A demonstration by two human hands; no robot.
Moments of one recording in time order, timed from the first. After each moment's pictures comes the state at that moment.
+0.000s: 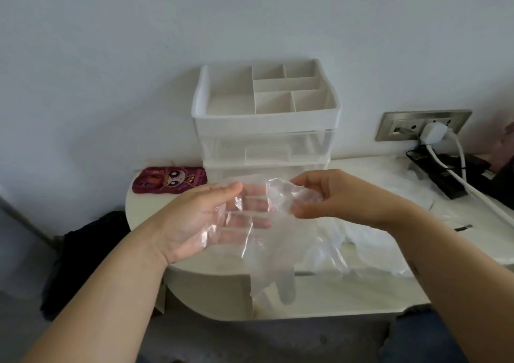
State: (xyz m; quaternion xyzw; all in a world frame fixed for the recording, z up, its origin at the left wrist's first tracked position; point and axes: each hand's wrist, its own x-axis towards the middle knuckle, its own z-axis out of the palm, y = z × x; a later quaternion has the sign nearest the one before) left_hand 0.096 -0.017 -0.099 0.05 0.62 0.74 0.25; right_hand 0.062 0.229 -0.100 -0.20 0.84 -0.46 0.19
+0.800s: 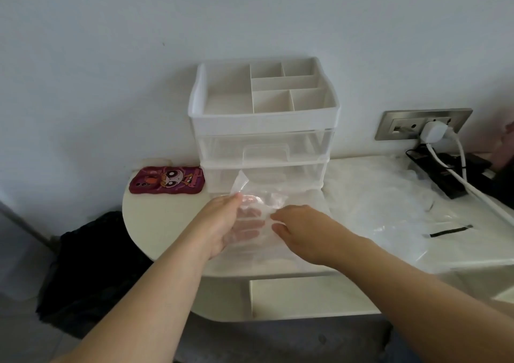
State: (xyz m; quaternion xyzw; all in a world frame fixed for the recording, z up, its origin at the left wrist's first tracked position) left_hand 0.066 0.019 -0.140 -0.19 0.68 0.70 0.15; right_hand 0.073 0.181 -0.148 -0.21 0.96 -0.15 0.11
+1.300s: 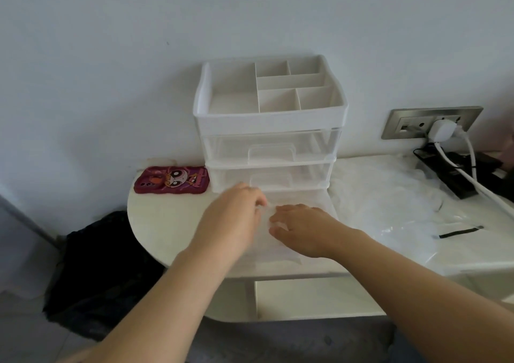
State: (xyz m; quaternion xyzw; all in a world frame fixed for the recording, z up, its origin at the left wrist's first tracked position) left_hand 0.076 0.020 -0.138 0.09 0.97 0.20 -0.09; right_hand 0.056 0.175 -0.157 -0.20 0.96 -0.09 0.16
